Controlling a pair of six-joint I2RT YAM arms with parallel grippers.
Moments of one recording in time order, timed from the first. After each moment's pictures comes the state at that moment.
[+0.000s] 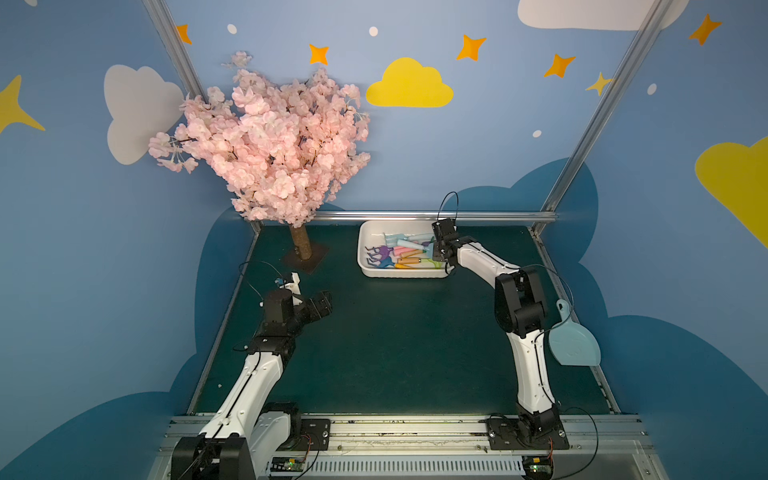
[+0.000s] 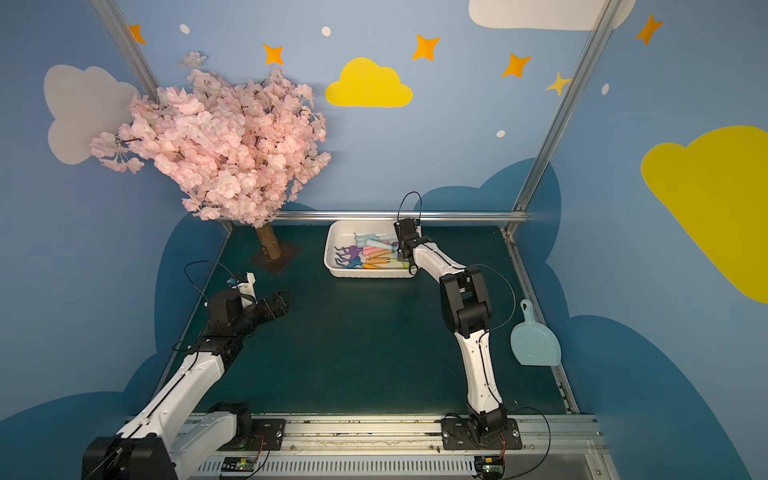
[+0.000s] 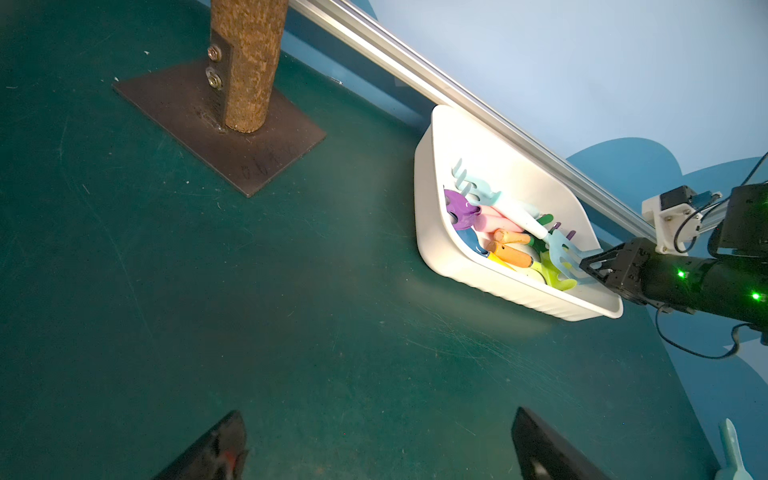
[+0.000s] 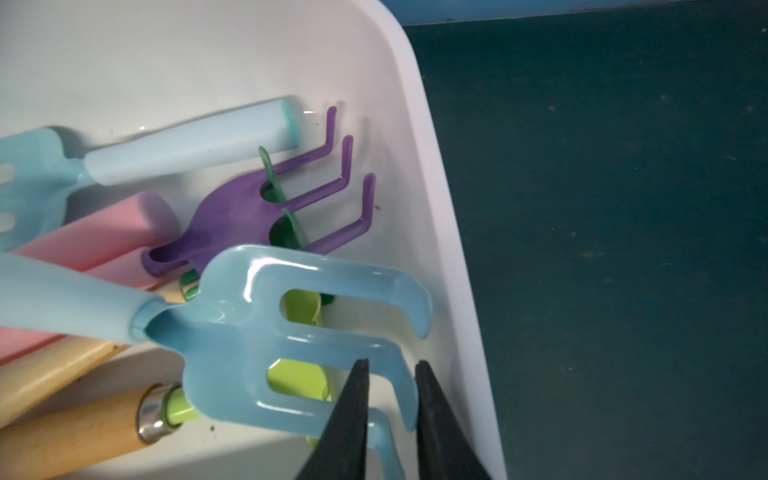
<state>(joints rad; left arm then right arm) 0.00 0.97 0.49 -0.04 0.23 -0.45 0.42 2.31 1.89 -0.52 0.39 0.39</state>
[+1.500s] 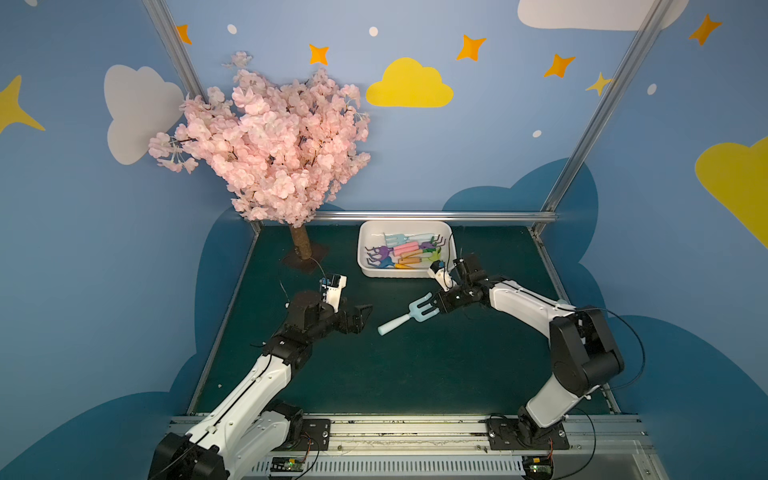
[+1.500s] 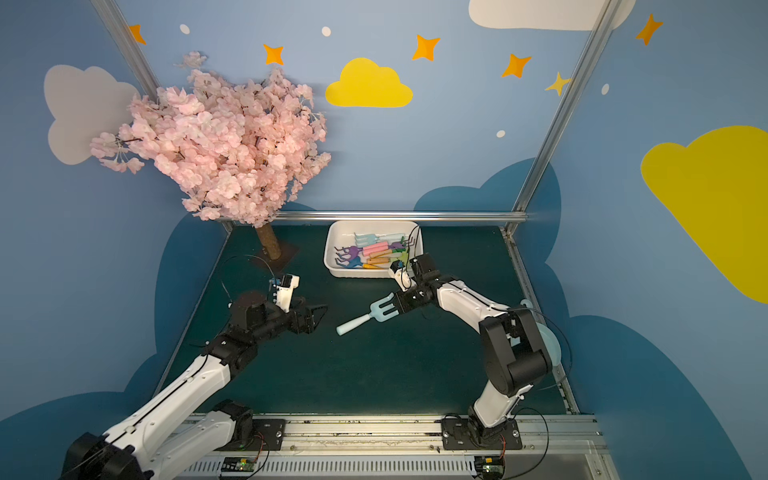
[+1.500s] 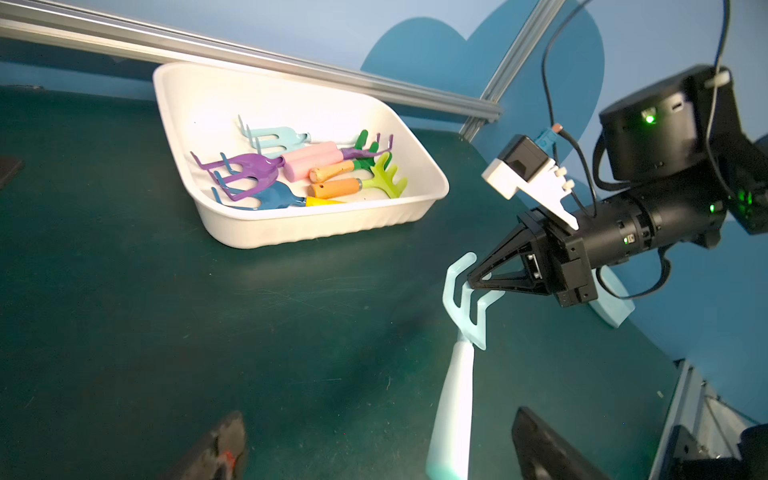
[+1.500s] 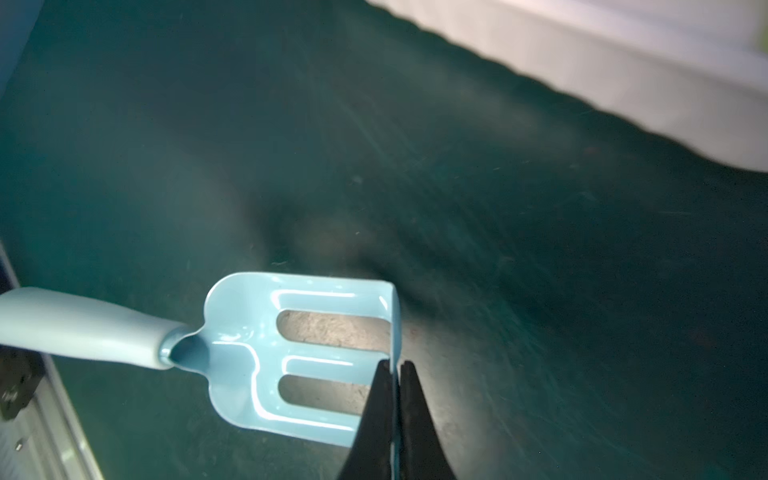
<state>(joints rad) -0.38 0.99 0.55 -0.02 0.34 -0.24 0.48 1.73 1.11 -0.44 -0.44 -0.07</state>
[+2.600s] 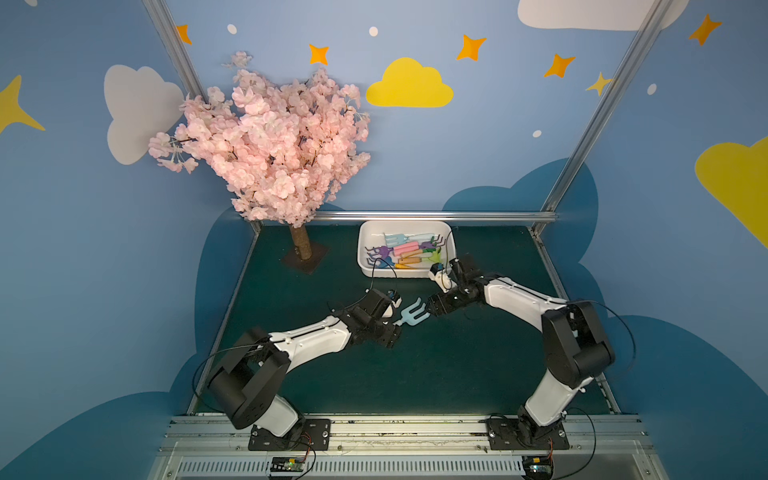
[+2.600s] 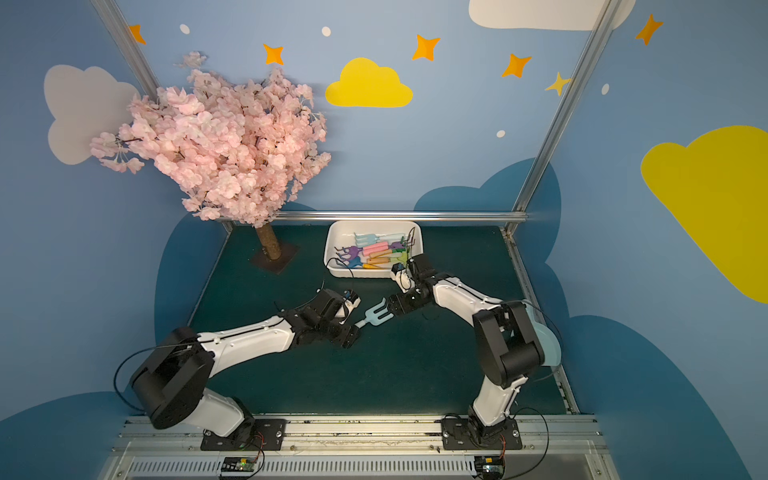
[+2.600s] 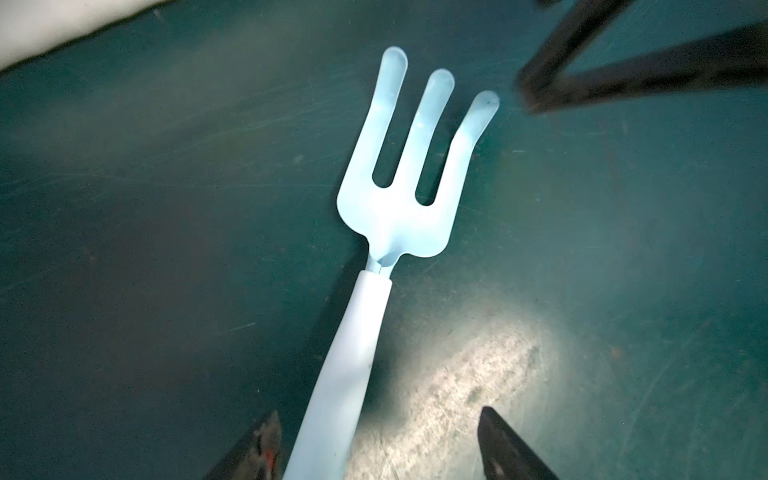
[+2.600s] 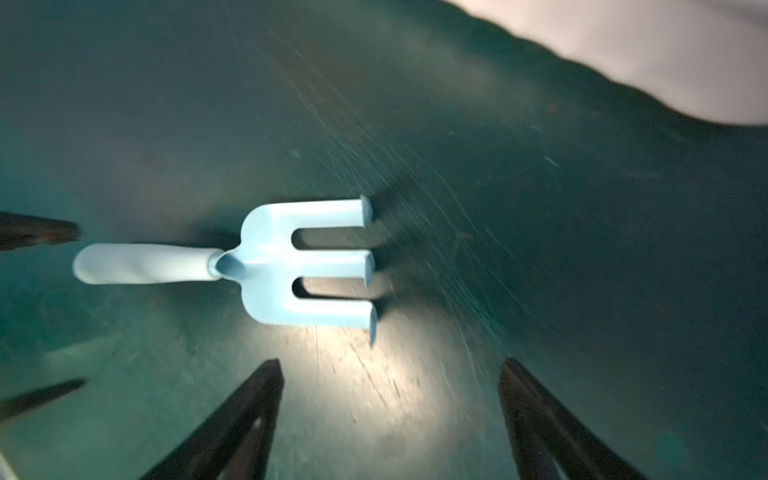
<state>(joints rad) -0.72 1.57 0.83 -0.25 0.05 -0.15 0.41 1.64 1.05 -0.46 -0.33 -0.01</state>
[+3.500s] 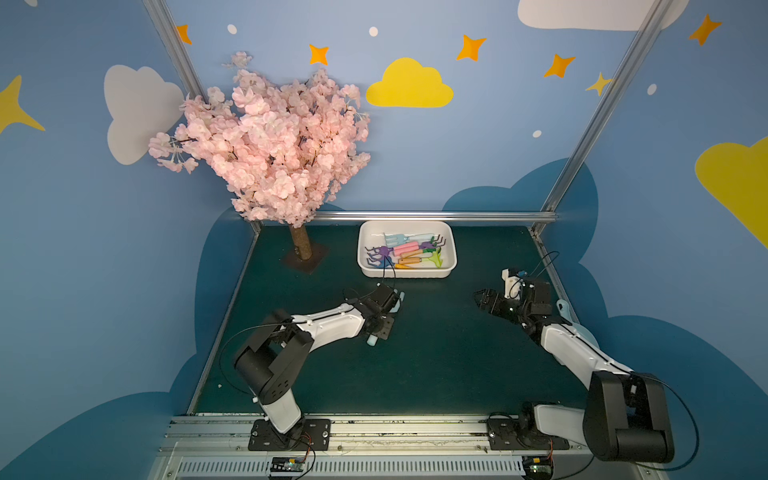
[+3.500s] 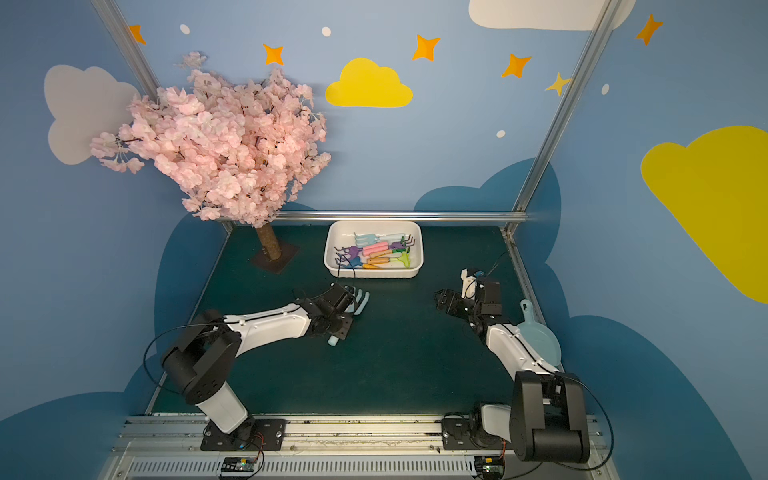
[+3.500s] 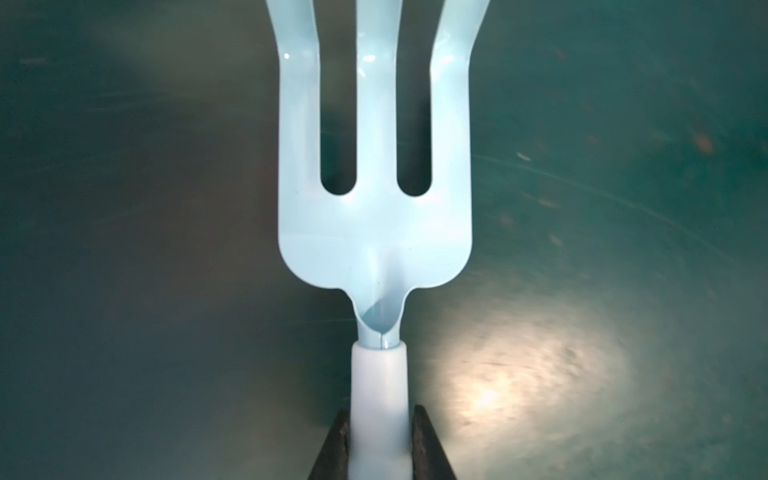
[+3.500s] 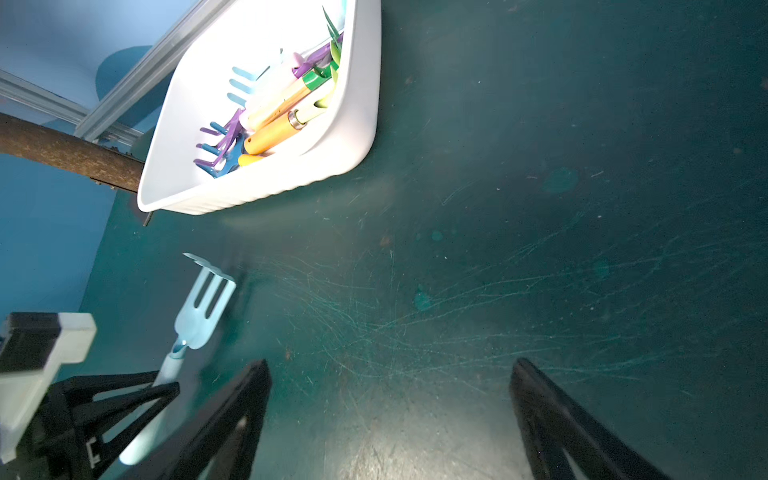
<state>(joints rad) -0.66 1.67 0.95 -0.42 -0.17 -0.32 0.03 1.27 0.61 -0.05 -0.42 0.35</state>
